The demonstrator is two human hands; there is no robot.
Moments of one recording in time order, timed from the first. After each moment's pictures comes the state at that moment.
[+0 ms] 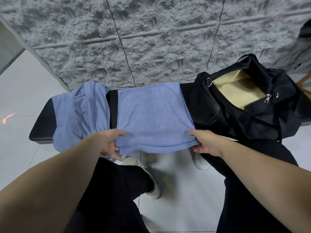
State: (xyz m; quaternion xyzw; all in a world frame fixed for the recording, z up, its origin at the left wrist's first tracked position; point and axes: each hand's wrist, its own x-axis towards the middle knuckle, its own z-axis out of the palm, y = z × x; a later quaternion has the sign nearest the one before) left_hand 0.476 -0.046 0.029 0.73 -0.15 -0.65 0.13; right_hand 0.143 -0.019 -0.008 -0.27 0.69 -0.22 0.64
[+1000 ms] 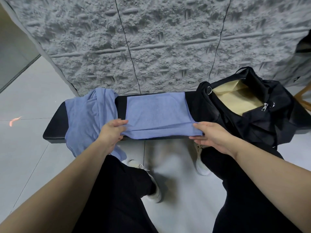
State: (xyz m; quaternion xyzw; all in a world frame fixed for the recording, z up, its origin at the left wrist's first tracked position) left_hand 0.473 -0.023 0.056 0.71 -0.37 -0.47 0.37; right_hand 0.131 -0.012 0.040 -0.35 0.59 -0.32 0.65
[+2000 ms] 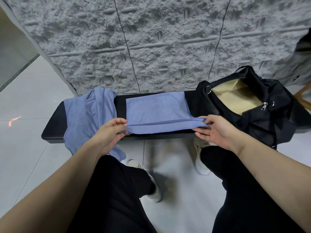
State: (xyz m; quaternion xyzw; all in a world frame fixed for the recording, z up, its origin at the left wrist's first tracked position) left_hand 0.473 -0.013 0.067 0.59 -0.35 -0.59 0.42; right_hand 0.119 -0.018 0.059 -0.21 0.54 -0.40 0.71
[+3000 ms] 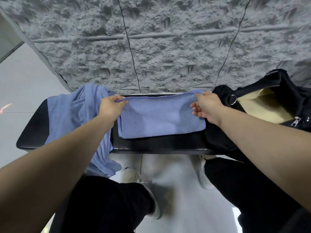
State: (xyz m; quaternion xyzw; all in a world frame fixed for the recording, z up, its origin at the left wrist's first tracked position) left_hand 0.486 -0.177 0.029 0.73 -0.45 -0.35 0.38; right_hand 0.184 -0.180 0.049 -0.34 0.68 -0.37 0.53
